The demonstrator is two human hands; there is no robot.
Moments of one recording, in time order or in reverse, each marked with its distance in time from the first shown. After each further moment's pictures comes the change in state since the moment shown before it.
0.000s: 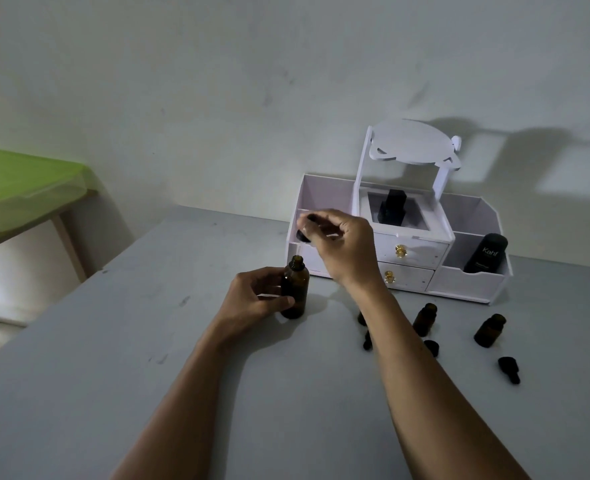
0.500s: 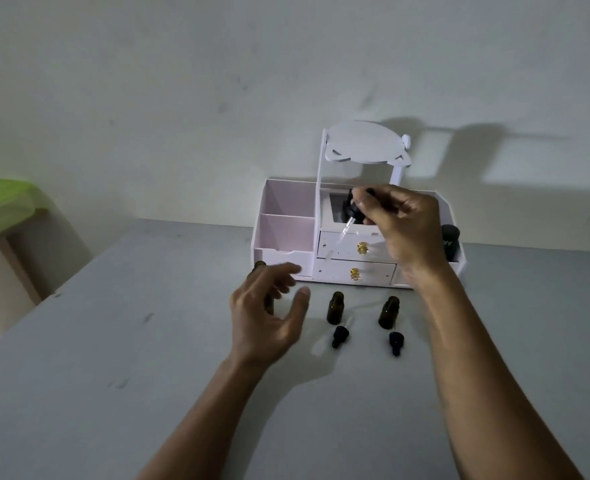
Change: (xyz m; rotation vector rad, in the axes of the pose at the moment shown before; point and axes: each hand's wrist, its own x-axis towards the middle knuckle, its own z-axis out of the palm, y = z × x) left_hand -0.026 0.057 0.081 0.159 0.411 0.550; right_hand -0.001 -0.022 -0.113 0.111 0.198 -0.013
